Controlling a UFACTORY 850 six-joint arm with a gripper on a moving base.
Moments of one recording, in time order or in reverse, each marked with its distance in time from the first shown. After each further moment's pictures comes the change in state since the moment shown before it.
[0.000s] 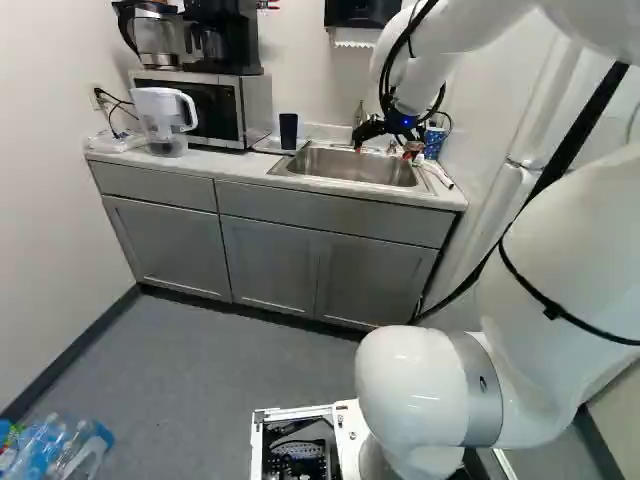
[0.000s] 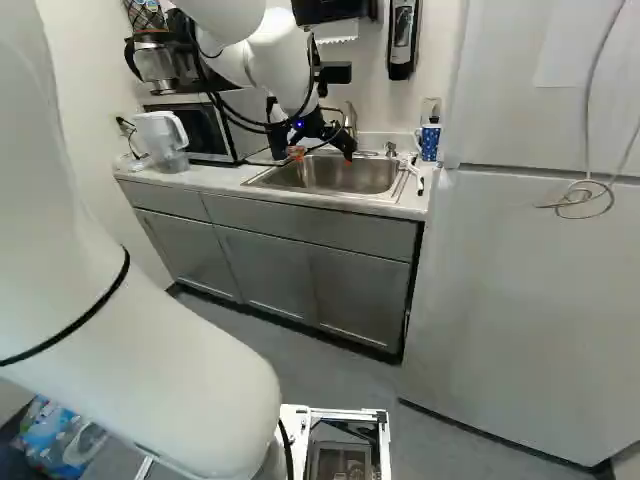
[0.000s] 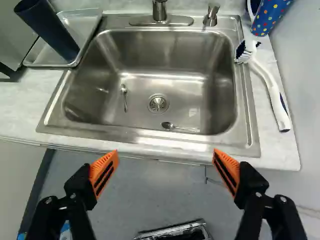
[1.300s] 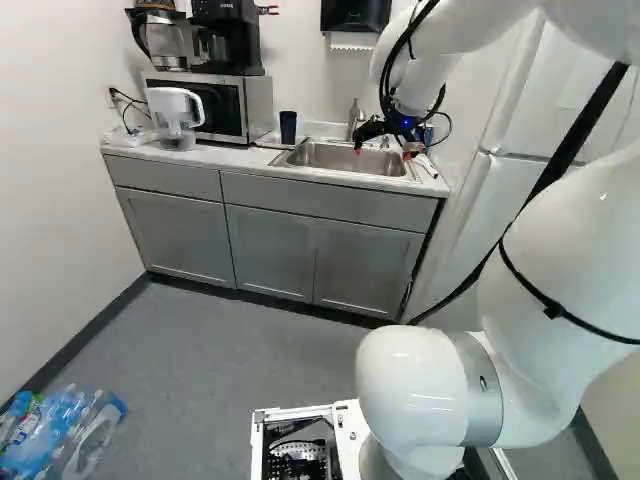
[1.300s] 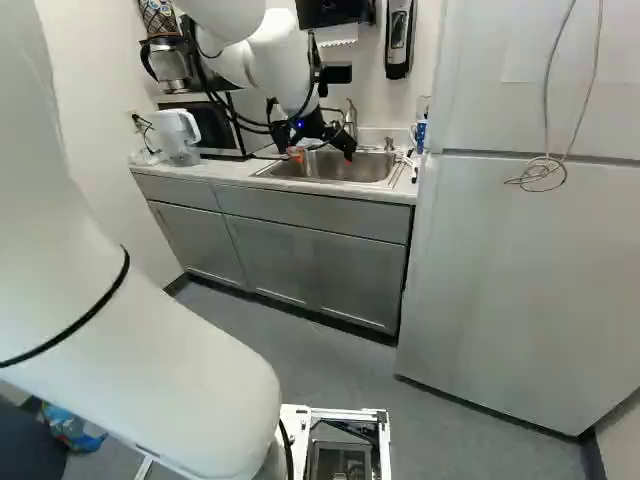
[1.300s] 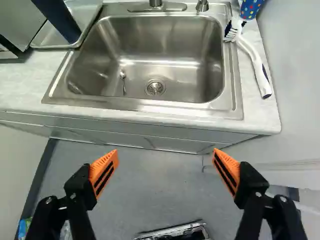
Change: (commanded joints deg) arm 0.1 0.1 0.4 0.0 0.6 0.0
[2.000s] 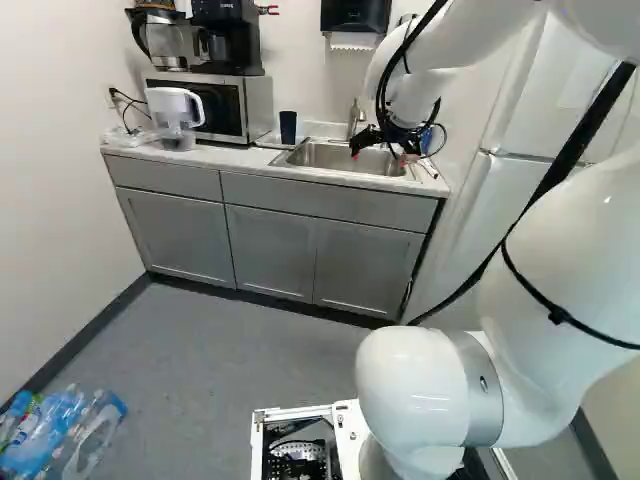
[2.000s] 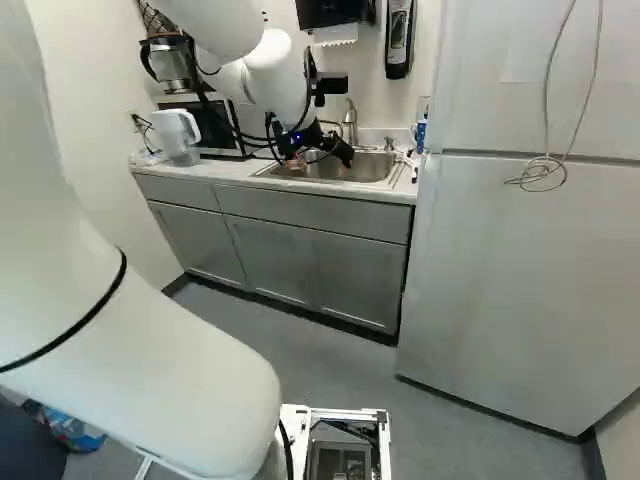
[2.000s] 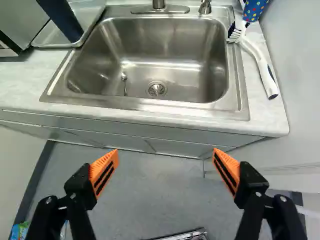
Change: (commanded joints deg) arm 1.0 0.9 5.0 -0.4 7.1 0.1
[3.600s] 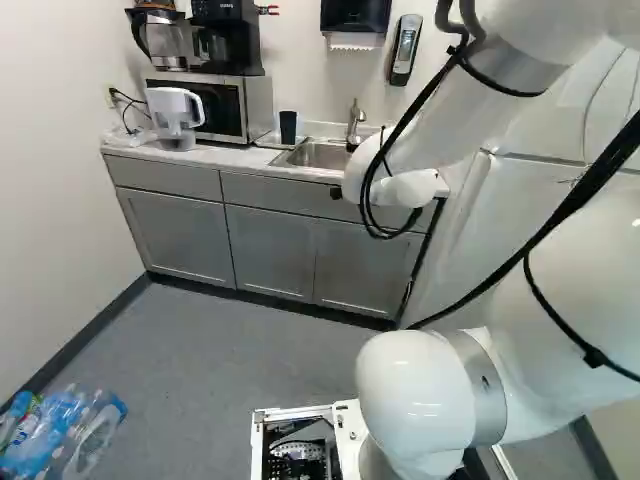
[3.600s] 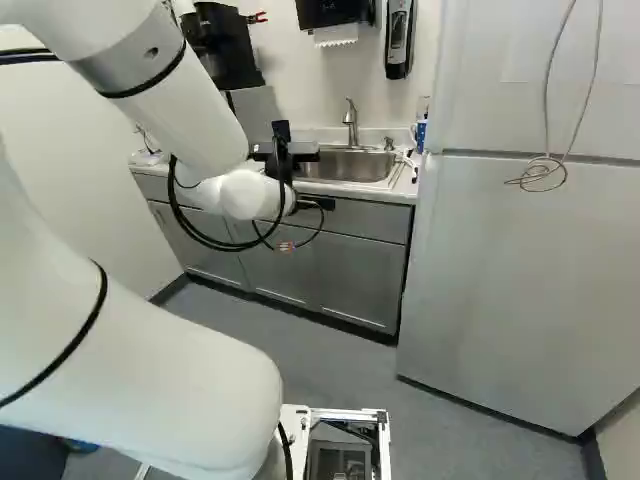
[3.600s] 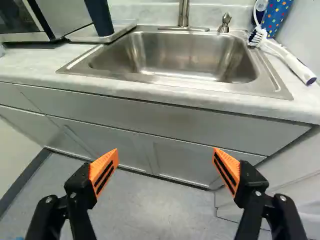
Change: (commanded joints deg) arm 6.3 5.2 30.3 -2.3 42.7 0.7
